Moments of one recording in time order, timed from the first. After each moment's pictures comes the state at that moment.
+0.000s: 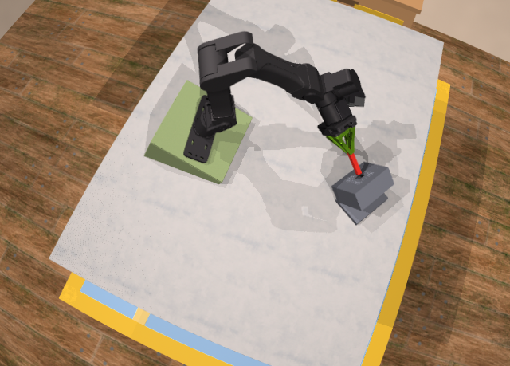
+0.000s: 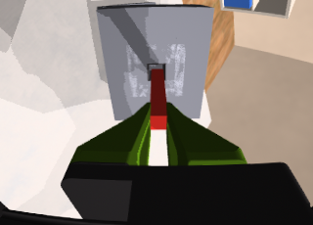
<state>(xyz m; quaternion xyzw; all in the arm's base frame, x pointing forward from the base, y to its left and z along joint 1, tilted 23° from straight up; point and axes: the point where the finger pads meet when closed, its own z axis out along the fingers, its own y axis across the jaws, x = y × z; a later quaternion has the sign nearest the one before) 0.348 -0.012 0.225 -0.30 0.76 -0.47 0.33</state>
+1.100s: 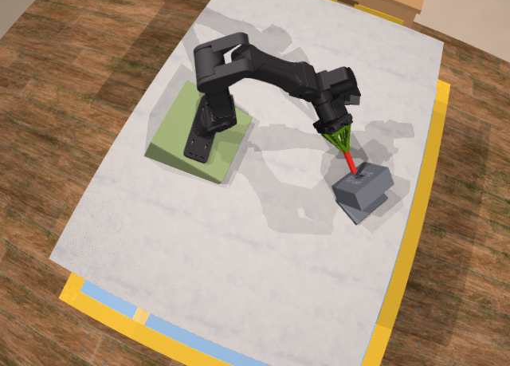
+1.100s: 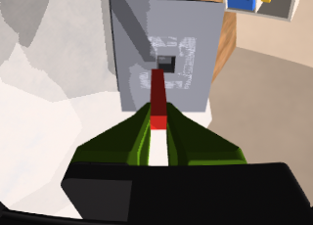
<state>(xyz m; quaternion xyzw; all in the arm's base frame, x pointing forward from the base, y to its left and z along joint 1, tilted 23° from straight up) 0.337 -0.008 0.218 -0.31 0.76 -0.47 0.32</state>
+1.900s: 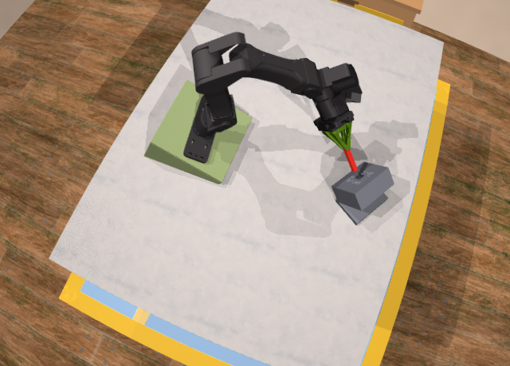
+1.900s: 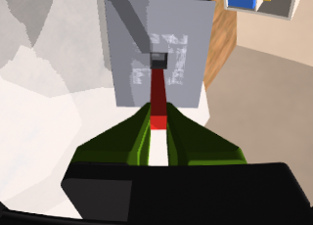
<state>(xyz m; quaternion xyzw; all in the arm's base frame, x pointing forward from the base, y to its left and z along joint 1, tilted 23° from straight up) 0.332 -0.008 0.229 -0.31 0.76 -0.47 0.32</state>
